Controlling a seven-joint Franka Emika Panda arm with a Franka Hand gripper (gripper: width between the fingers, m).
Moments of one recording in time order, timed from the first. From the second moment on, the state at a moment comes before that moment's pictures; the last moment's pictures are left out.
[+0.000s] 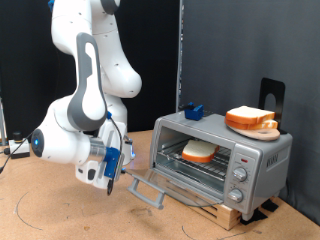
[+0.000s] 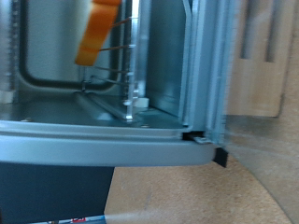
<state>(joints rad) -1.12 0.22 0.55 -2.46 0.56 1.64 -0.52</state>
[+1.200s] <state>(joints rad) -1.02 -0.24 0.66 -2.69 0.76 1.40 -0.63</state>
